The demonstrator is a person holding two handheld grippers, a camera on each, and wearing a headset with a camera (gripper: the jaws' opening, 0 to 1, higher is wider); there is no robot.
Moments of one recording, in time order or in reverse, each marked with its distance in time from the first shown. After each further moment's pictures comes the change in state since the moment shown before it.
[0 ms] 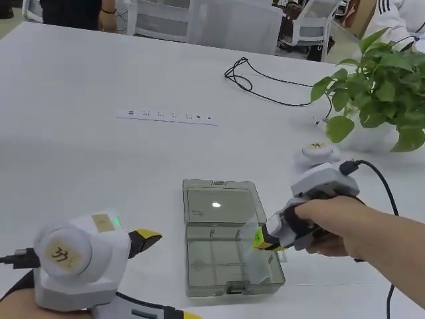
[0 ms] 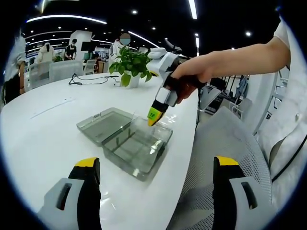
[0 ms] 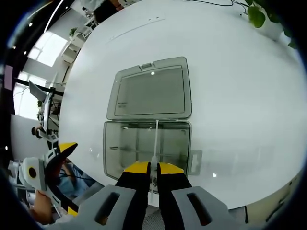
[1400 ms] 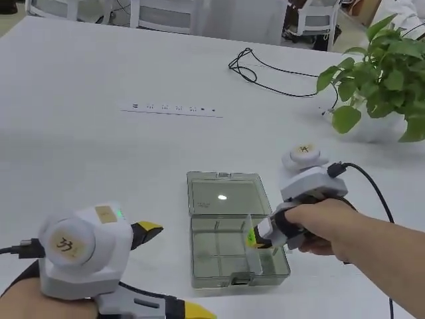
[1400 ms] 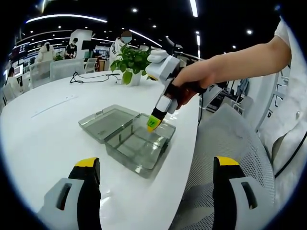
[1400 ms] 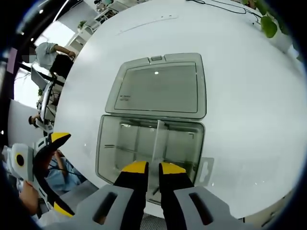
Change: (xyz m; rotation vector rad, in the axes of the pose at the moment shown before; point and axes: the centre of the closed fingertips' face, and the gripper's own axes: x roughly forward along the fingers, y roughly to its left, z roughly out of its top) left arm -0.001 0.006 -0.007 0.005 0.022 0.012; right arm 0.027 0.003 -0.004 -0.103 -0.021 -0.009
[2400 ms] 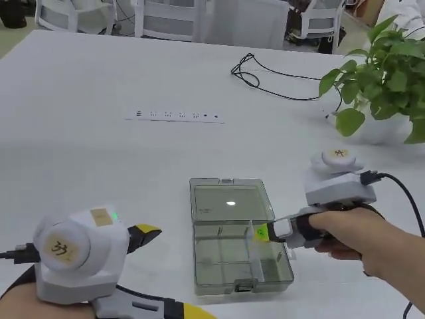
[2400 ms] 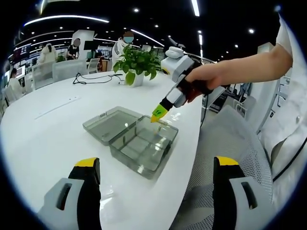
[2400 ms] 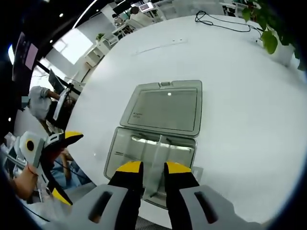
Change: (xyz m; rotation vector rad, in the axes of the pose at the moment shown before) left arm -0.006 0.003 0.007 0.002 0.003 0.031; right arm -0.035 0.001 0.018 -0.095 -0.197 0.112
